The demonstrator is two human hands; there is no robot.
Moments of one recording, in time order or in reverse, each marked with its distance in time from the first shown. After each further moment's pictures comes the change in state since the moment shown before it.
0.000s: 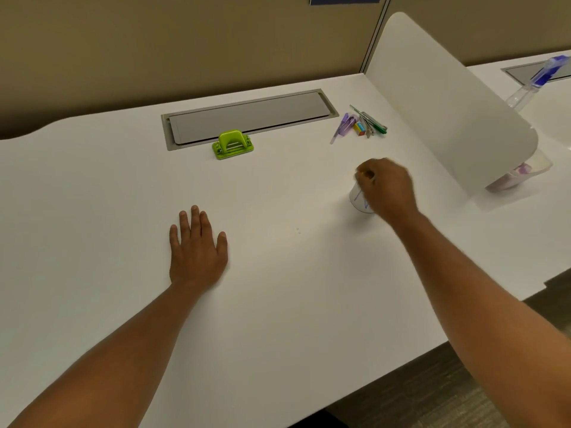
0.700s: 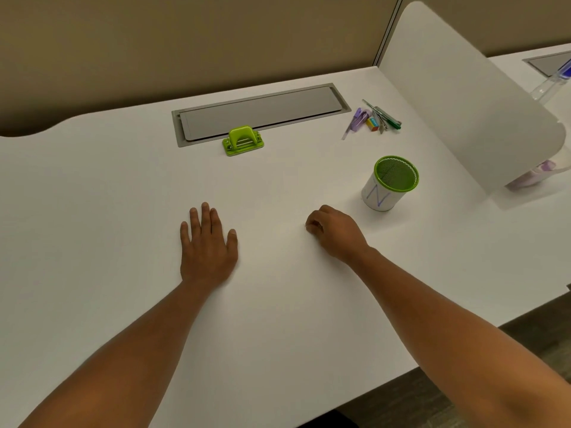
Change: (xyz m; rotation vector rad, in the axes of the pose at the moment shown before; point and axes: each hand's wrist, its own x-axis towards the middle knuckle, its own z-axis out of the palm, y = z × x) left_hand -0.002 0.000 -0.001 -0.001 0.014 0.005; right_hand -0.061 -0.031 0.101 0.021 -0.362 -0.245
